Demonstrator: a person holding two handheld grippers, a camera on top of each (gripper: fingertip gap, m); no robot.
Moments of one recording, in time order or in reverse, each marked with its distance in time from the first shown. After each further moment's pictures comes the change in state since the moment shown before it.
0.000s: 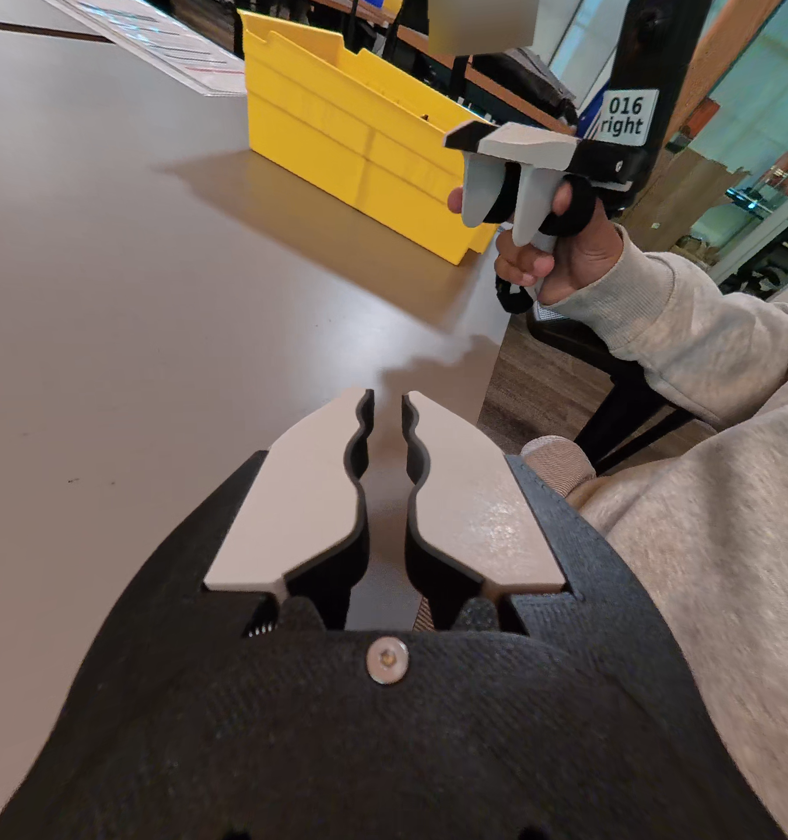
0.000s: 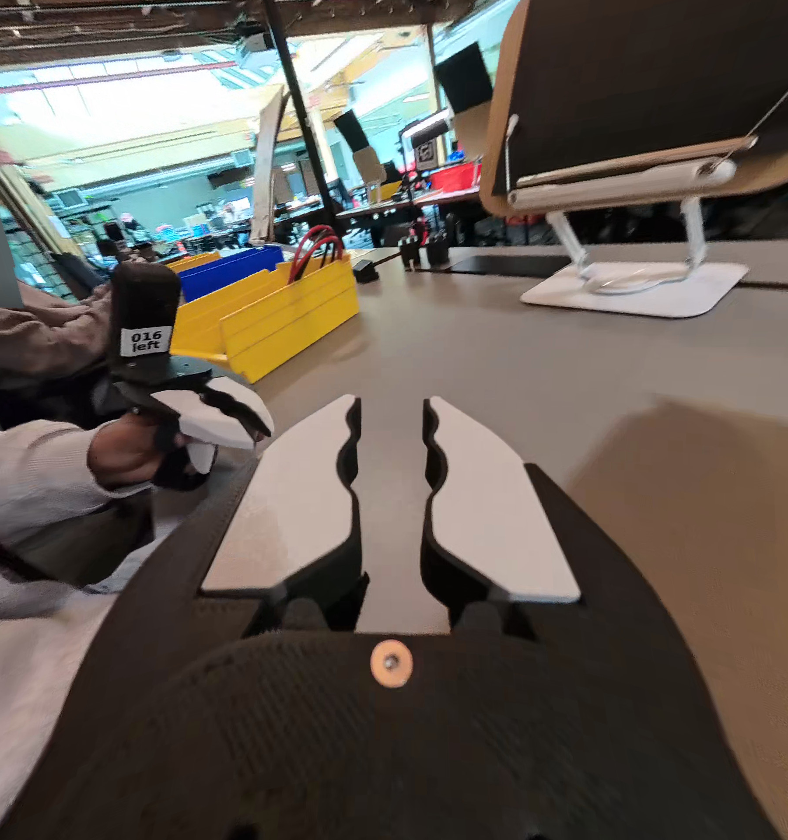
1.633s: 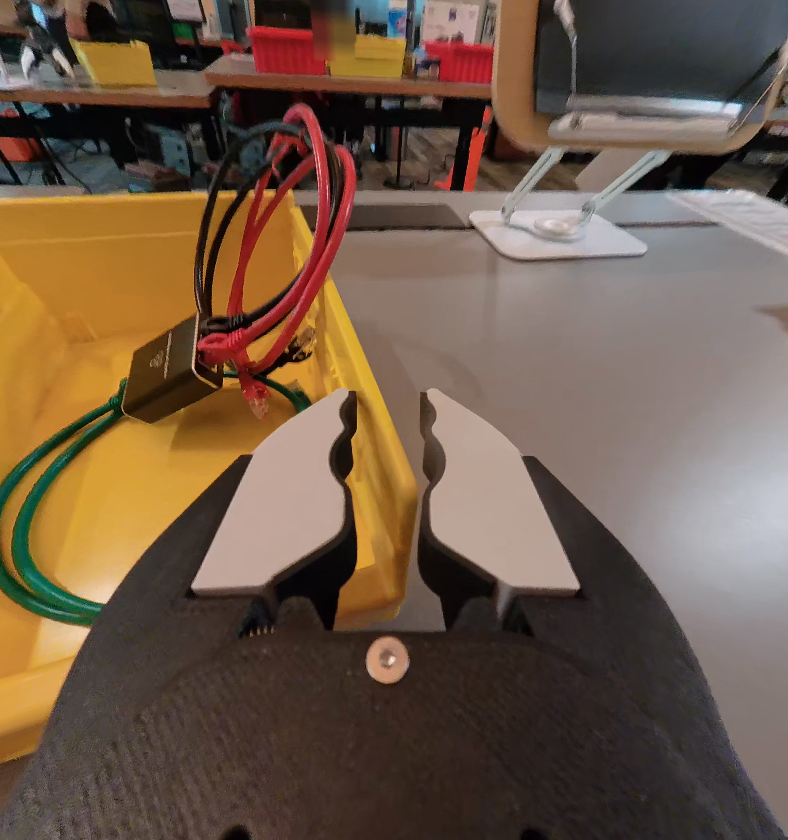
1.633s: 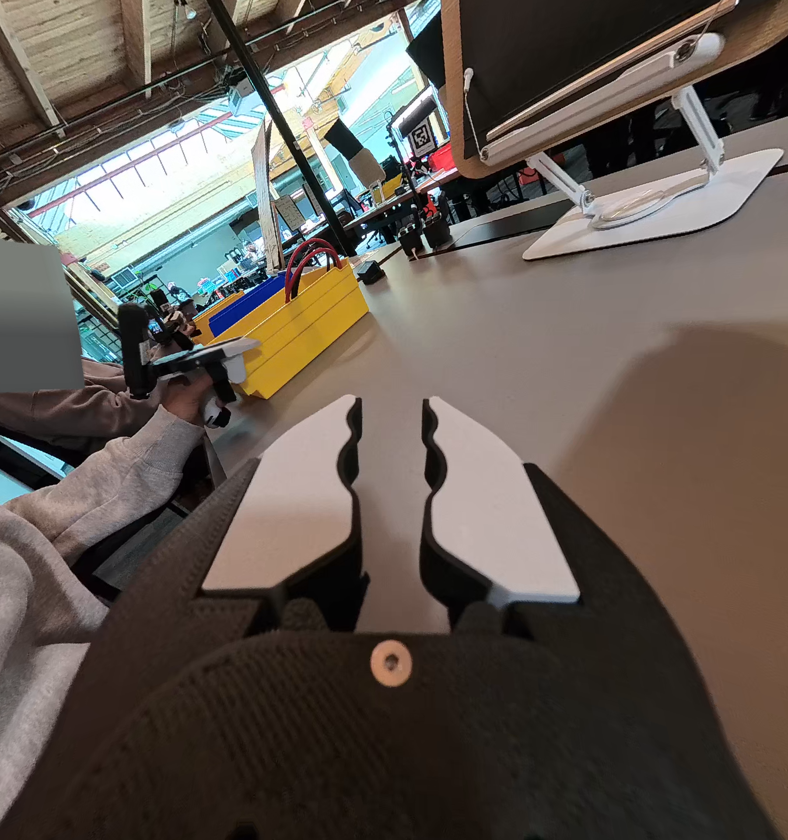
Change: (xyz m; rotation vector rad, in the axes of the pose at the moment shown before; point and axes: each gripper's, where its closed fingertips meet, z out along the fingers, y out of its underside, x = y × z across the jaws) left arm -0.190 -0.027 -0.263 0.255 -0.999 0.009; right arm 0.025 0.008 0.001 -0.003 -0.012 0.241
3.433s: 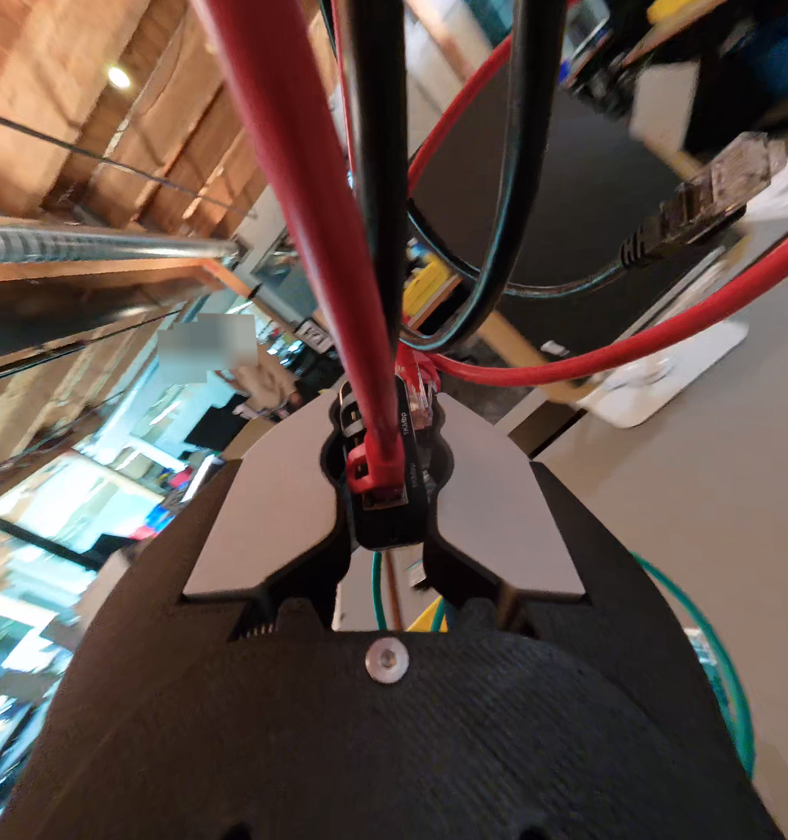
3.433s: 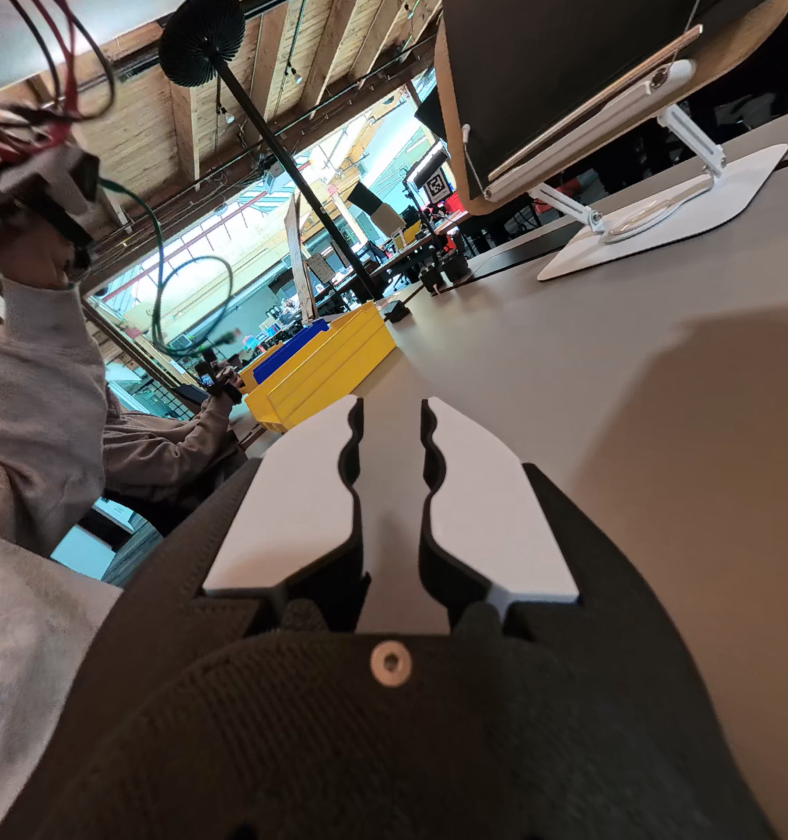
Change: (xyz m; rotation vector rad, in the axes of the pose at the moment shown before) left arm 0.099 -0.356 -0.092 0.242 -0.115 0.853; right arm -0.006 -0.013 -0.016 0.098 -0.050 0.124
